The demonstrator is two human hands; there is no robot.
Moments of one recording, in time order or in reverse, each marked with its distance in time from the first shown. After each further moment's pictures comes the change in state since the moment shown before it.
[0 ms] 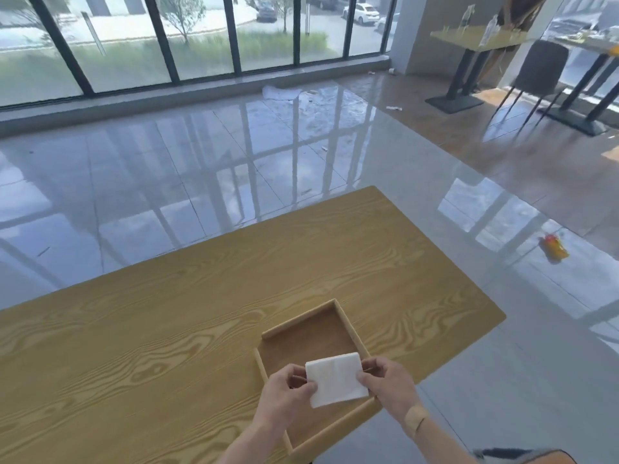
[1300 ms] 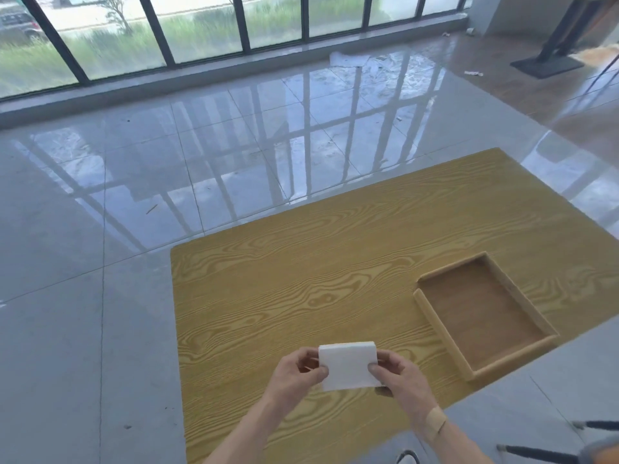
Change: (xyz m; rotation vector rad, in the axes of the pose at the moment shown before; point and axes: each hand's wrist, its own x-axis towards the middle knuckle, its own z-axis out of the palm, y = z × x) left_hand -0.108 -0.158 -0.309 -0.104 -0.033 -0.015; right_hand -0.126 -0.047 0.328 0.200 -0.173 0.027
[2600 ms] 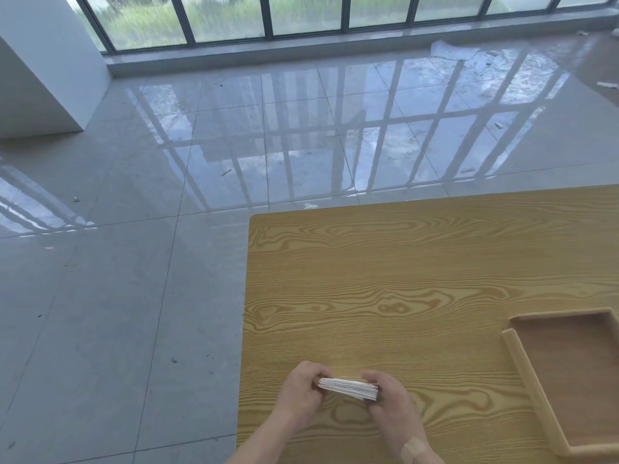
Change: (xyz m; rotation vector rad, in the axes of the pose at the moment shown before) left_hand -0.019 -0.064 -0.058 0.305 0.249 -0.016; right_hand 0.020 0.020 0.117 -0.713 -0.154 -0.304
